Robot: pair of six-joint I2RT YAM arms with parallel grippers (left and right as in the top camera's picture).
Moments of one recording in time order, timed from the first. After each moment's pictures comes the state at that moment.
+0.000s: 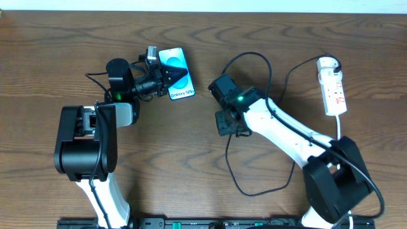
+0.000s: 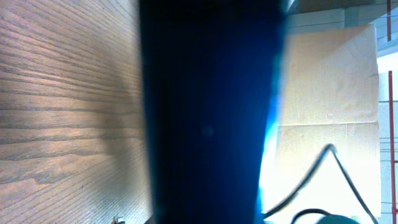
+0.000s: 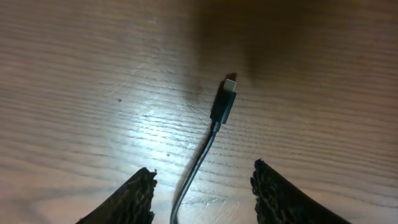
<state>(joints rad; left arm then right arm) 0.00 2.02 0.91 0.93 1.17 -1.27 0.64 1.84 1.28 -0.87 0.05 0.48</state>
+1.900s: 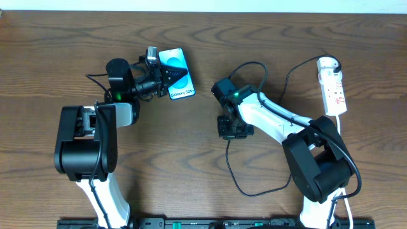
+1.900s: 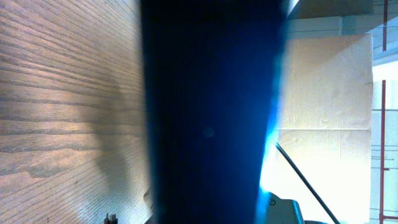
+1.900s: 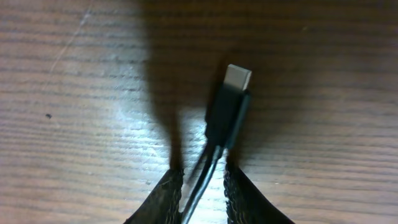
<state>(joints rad) 0.00 2.02 0.91 0.93 1.17 -1.32 0.59 1.99 1.29 -0.88 -0.07 0.54</state>
